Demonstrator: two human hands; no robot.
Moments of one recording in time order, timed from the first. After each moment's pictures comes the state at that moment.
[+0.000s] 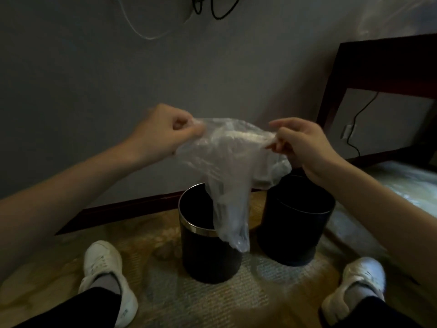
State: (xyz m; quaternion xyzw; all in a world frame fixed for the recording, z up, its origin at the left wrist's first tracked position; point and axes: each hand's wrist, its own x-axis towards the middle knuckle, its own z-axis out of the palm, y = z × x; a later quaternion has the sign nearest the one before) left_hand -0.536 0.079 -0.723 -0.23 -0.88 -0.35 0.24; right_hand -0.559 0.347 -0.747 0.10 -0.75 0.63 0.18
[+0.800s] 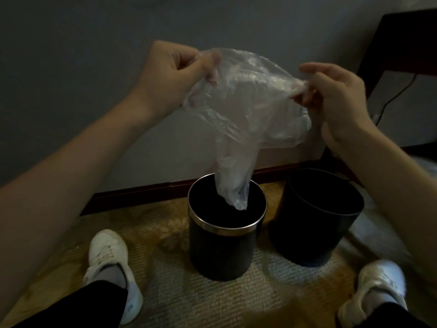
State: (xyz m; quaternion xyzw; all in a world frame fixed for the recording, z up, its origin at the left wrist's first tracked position) left_hand -0.588 0.071 -0.713 -0.27 -0.78 -0.46 0.34; right_hand -0.617 0.319 -0.732 0.16 -0.66 0.68 0.26
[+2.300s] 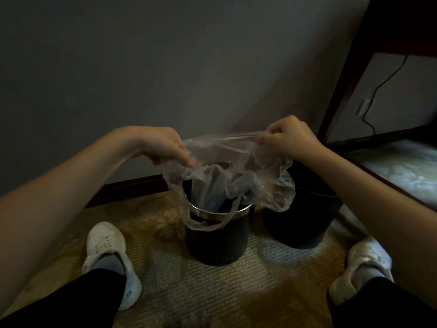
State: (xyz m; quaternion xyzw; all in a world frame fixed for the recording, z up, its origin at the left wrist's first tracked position) left_hand -0.632 0.038 -0.796 -0.10 -0.94 -0.26 -0.19; right_hand -0.626 0.328 -0.801 0.07 -0.96 0.26 0.12
